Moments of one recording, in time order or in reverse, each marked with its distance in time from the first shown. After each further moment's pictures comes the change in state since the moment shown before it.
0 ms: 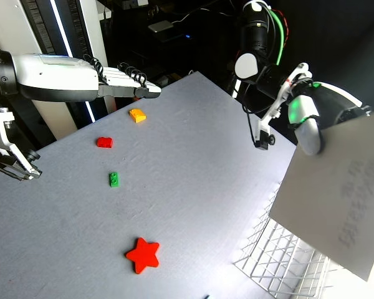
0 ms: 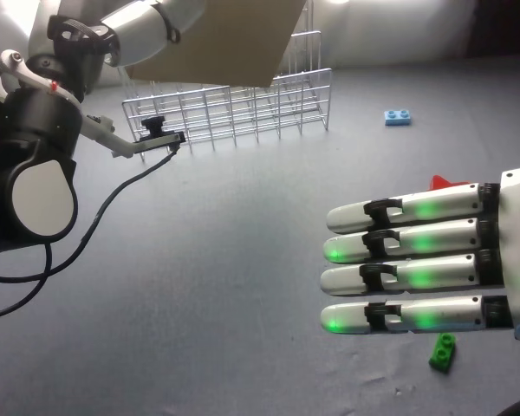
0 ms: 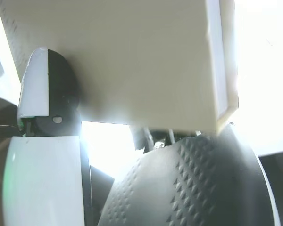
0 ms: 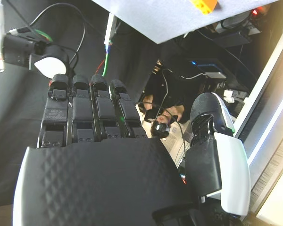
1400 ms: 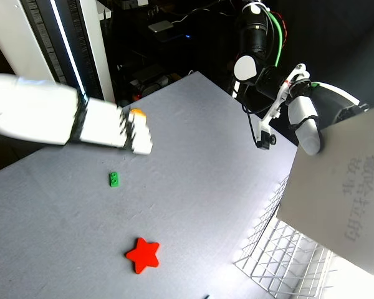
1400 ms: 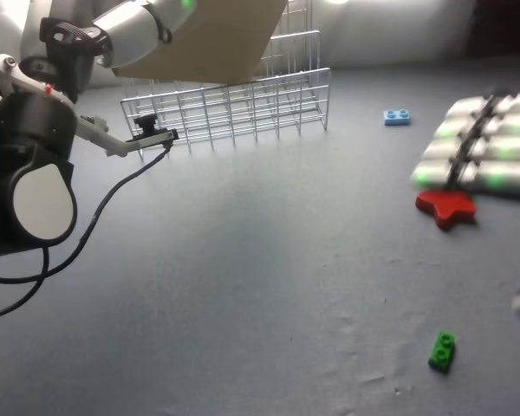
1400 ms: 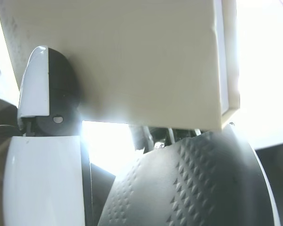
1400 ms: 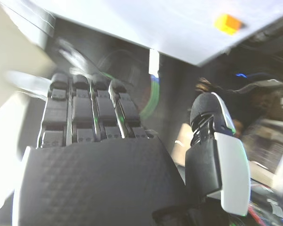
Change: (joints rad) left arm 0.016 -0.016 0.019 -0.013 0.062 0.006; right arm 0.054 0.125 -0.001 0.083 -0.367 0.283
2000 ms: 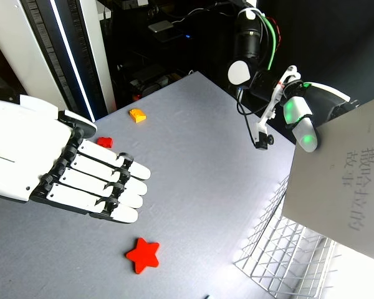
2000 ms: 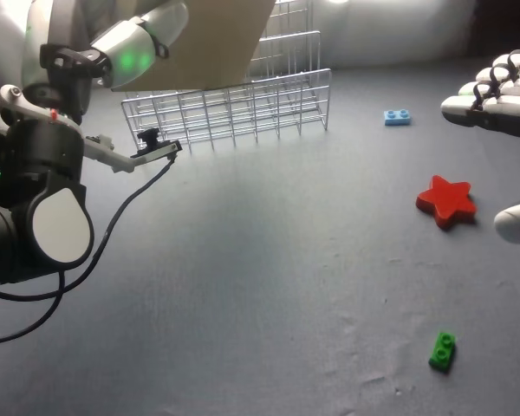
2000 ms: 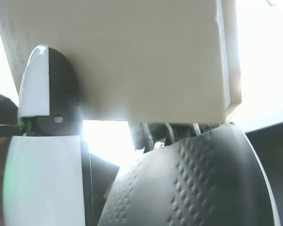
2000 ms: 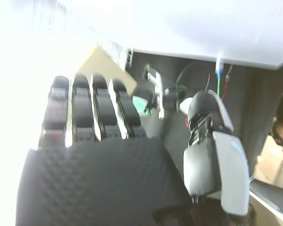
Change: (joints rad) left arm 0.047 -0.035 0.000 -0.069 0.105 0.004; right arm 0.075 -0.030 -0.001 0.016 -0.245 0.154
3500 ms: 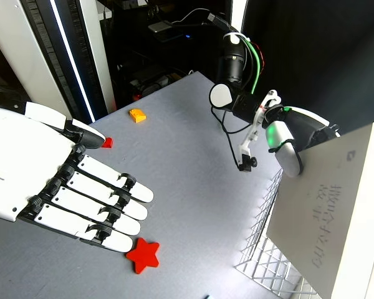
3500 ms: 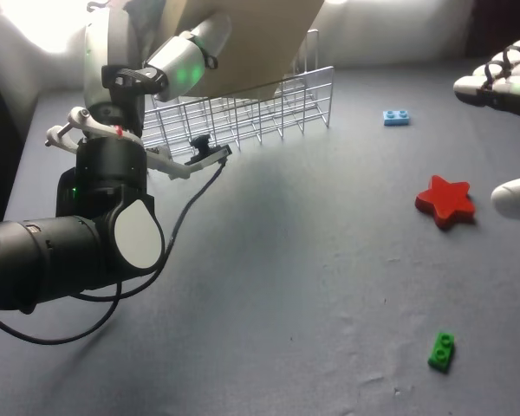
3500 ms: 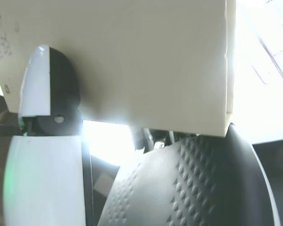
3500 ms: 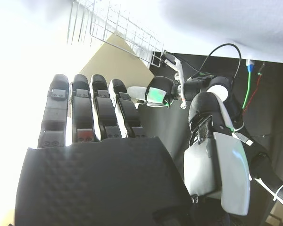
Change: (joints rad) left arm 0.000 -0.197 0.161 -0.061 0.061 -0.019; right arm 0.036 -0.014 -0.003 0.014 -0.105 0.014
